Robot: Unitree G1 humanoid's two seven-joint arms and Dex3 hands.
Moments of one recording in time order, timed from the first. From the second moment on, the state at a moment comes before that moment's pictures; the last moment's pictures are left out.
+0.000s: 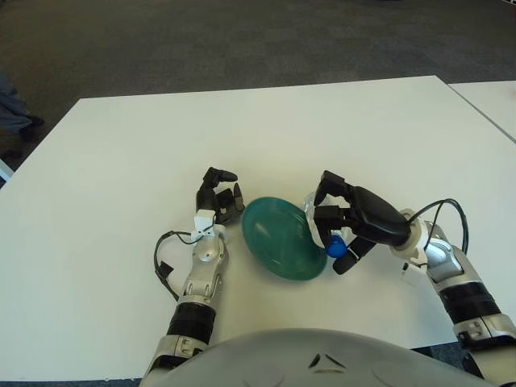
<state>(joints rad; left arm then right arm) 0.01 -0.11 -0.07 0.28 0.01 -0.29 0.30 -0.15 -0.47 0.15 0.24 -0.42 -1.24 0.27</state>
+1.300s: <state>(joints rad) 0.01 -0.11 -0.08 0.27 0.01 -0.28 0.31 -0.18 -0.44 0.17 0.30 -0.53 -1.30 0.15</state>
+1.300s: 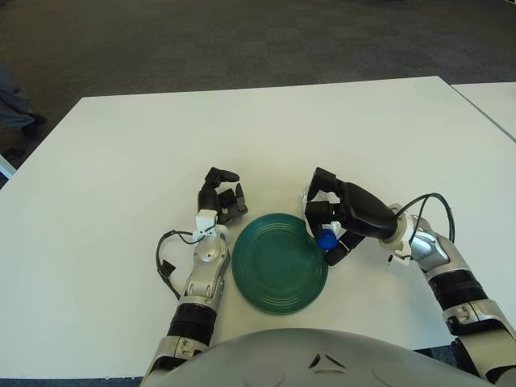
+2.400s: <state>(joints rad) 0.01 -0.11 -0.09 0.28 0.01 -0.29 0.32 -0.17 -0.44 0.18 0.20 -0.61 -1.25 0.13</state>
